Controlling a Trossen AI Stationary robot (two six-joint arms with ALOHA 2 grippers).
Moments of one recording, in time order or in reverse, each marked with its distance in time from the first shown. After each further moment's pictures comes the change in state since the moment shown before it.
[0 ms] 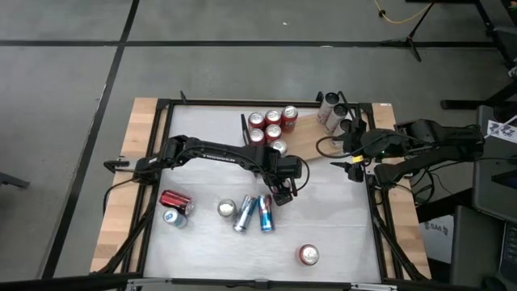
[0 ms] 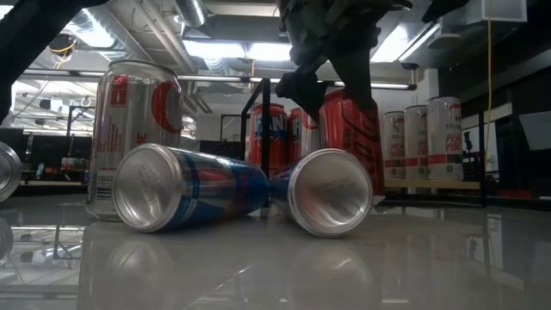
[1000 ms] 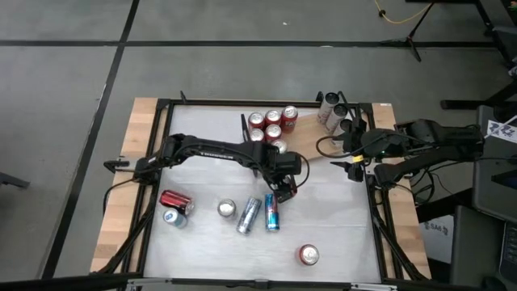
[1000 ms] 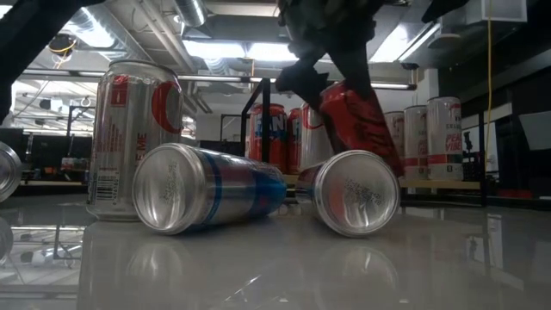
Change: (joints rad) left arm 0.007 -0.023 0.005 -0.003 0.003 -0.003; right arm 0.000 0.000 0.000 0.001 0.008 -0.001
